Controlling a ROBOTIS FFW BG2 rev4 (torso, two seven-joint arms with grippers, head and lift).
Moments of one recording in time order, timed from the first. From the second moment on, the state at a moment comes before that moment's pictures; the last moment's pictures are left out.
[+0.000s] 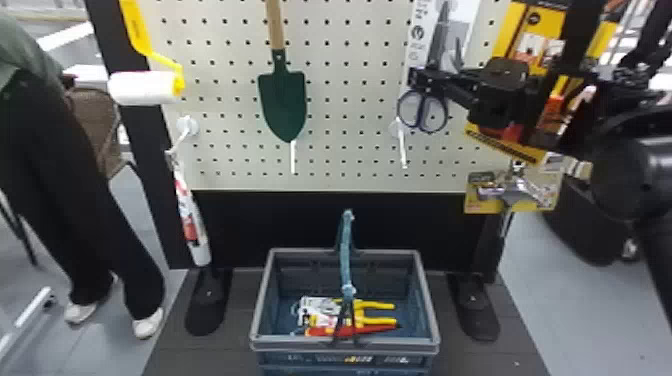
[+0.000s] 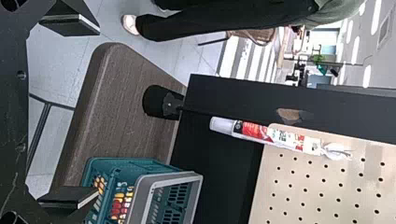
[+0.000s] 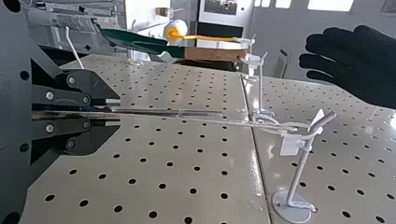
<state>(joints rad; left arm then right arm) 0.98 0.19 -0.10 -2.34 0.29 0.05 0.37 -0.60 -0.28 0.09 -1.66 -0.32 0.48 0.95</state>
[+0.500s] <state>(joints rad) 0.98 0.19 -0.10 -2.34 0.28 0.03 0.37 -0.60 -0.28 0.09 -1.65 -0.34 0.47 0.95</state>
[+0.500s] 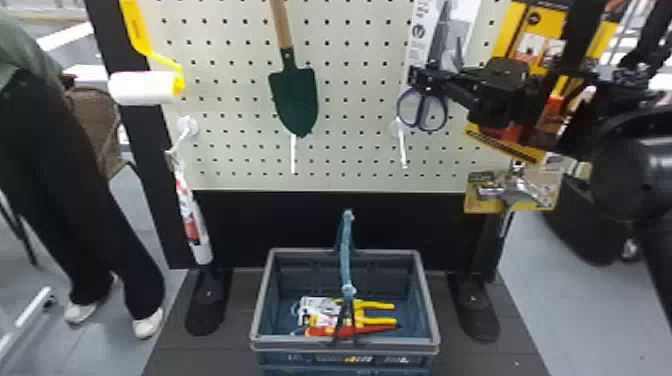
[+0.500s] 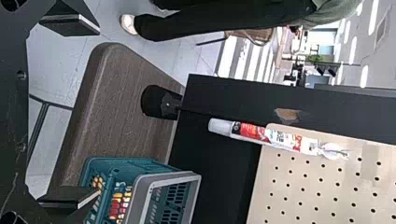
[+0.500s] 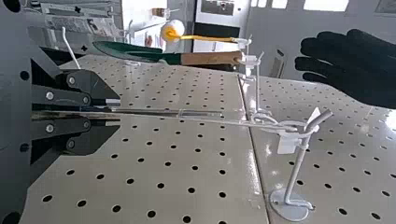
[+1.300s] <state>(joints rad) 0.98 0.19 -0.10 -2.34 0.29 0.04 0.37 -0.60 -0.28 0.09 -1.72 -0.36 0.47 0.93</state>
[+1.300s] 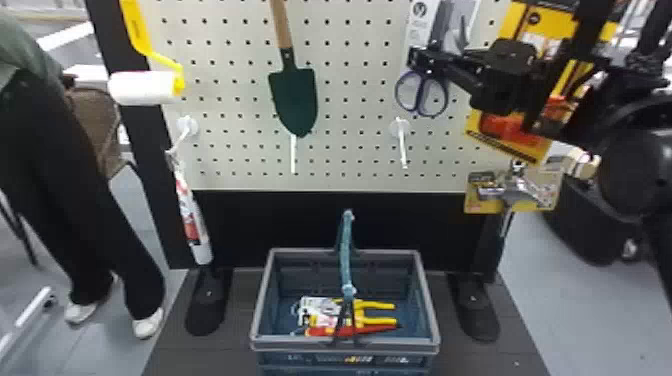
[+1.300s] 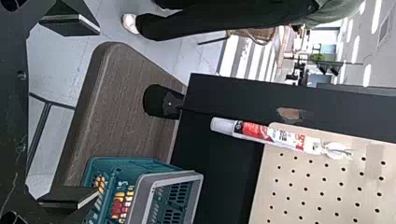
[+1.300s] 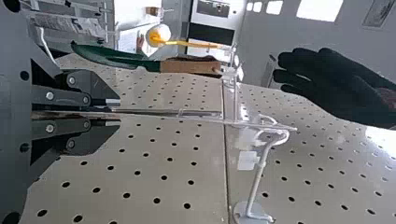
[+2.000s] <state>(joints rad) 0.98 0.19 -0.11 -2.34 0.29 0.04 0.37 -0.48 -0.27 0.01 -1.87 -0.41 0.47 0.86</state>
